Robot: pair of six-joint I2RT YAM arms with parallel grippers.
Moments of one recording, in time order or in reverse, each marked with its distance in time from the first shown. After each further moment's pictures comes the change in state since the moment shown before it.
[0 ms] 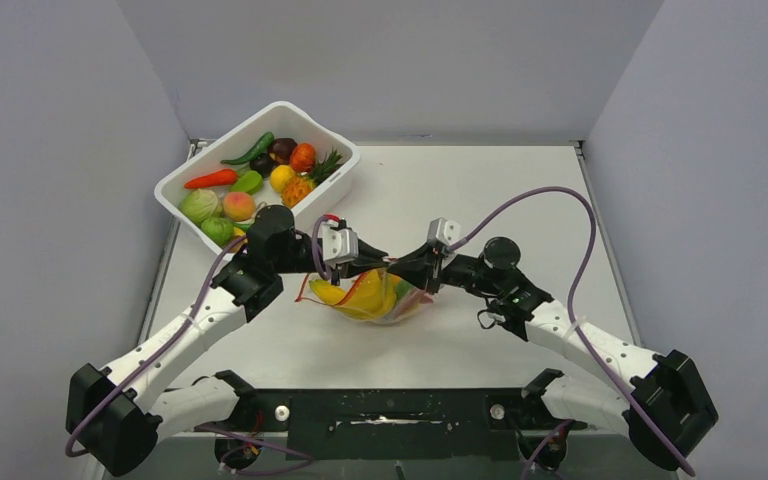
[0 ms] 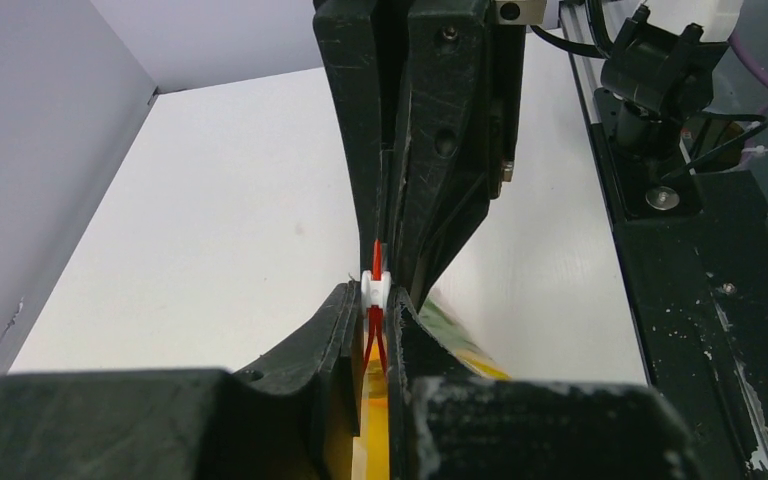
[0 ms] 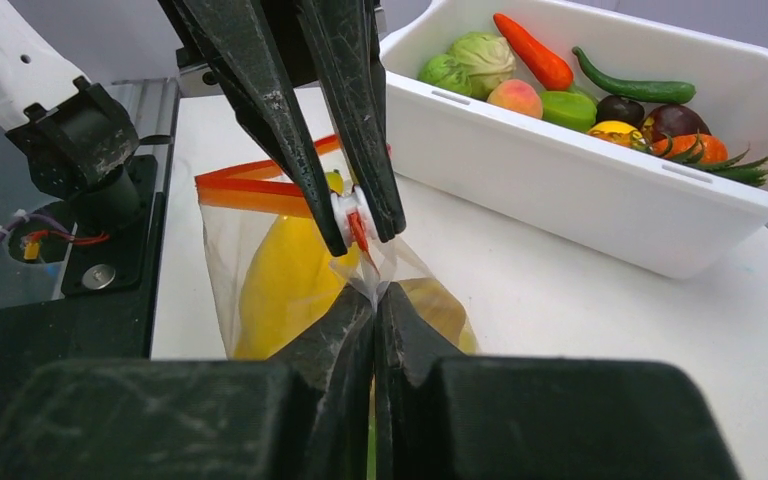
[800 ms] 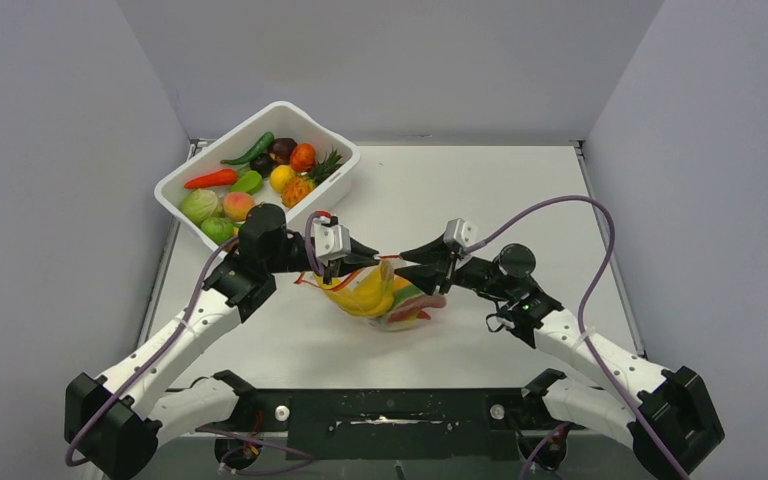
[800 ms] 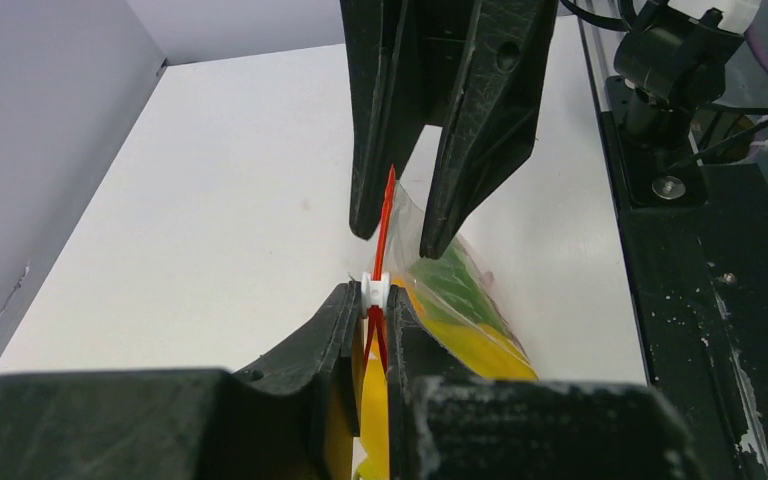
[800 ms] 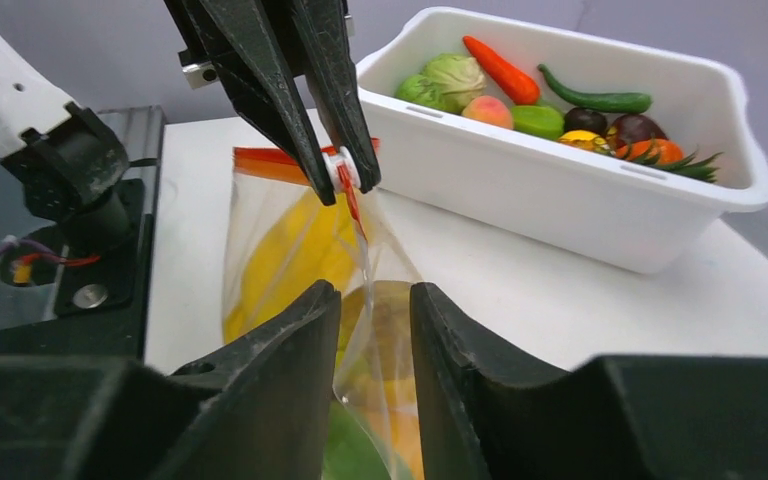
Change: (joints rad) left arm 0.036 -0.034 -0.001 -0.053 0.015 0.004; right arm -0.038 -0.093 -0.071 0.066 0.001 0.058
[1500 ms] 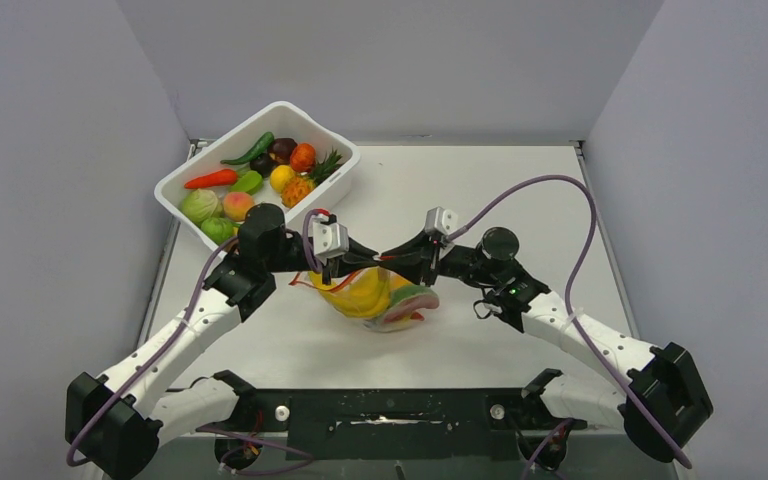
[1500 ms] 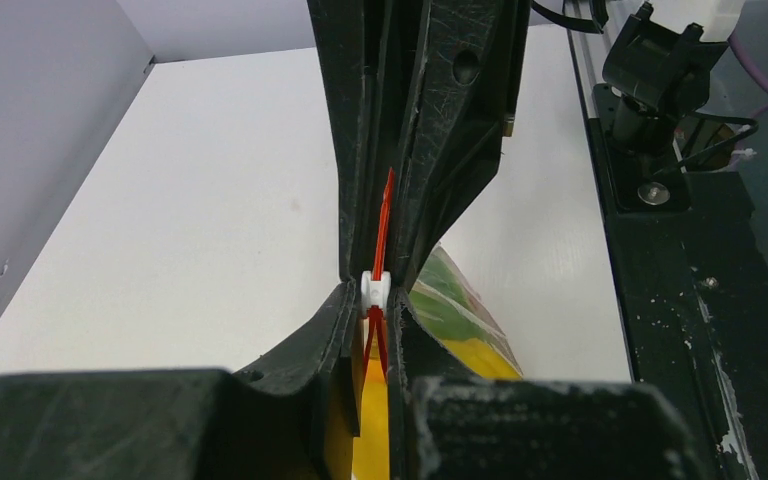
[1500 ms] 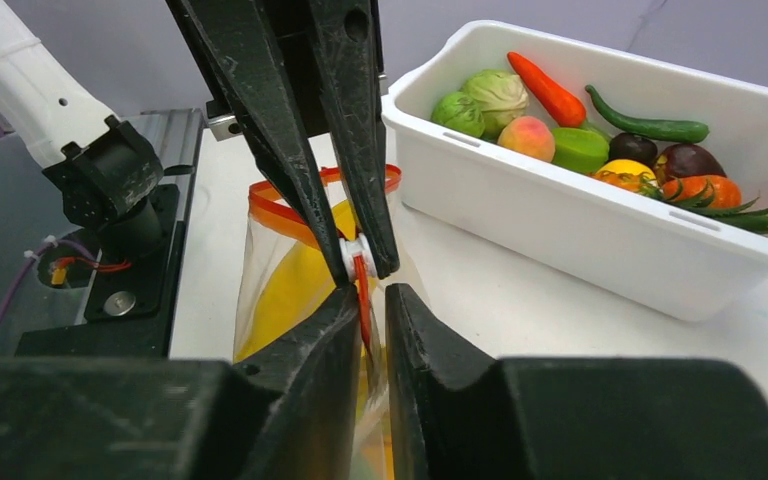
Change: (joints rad) left arm 0.017 0.003 -0.007 0.016 0.030 -0.040; right arm 0.040 0.114 0.137 -0.038 -0.040 -0.013
